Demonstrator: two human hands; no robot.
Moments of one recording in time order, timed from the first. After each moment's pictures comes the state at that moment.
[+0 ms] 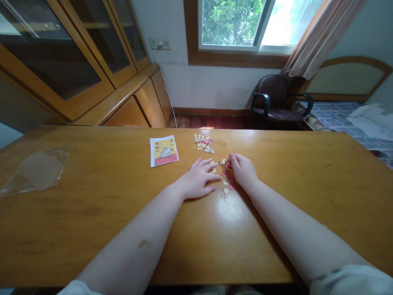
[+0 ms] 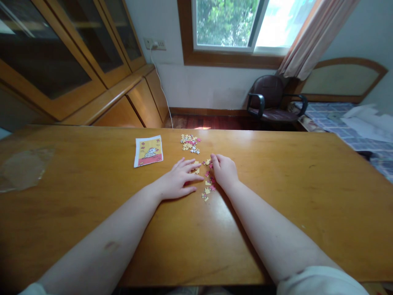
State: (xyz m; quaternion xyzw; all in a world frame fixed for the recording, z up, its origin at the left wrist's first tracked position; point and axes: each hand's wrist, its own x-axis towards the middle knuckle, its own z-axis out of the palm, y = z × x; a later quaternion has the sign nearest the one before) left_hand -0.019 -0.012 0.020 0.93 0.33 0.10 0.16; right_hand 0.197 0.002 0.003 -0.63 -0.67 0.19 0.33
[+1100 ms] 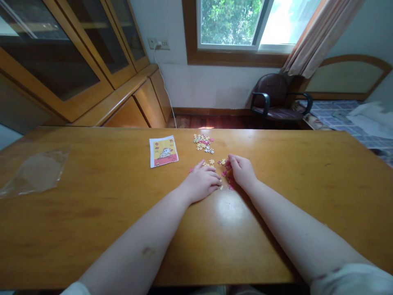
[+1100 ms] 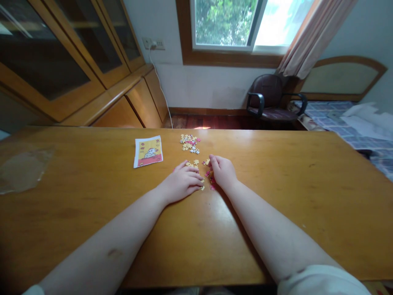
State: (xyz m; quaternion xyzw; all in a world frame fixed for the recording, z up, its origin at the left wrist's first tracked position) left_hand -0.004 -0.022 0.015 0.92 0.34 0.13 0.14; right_hand 0.194 -0.001 -0.002 -0.60 -0.65 0.27 0.38
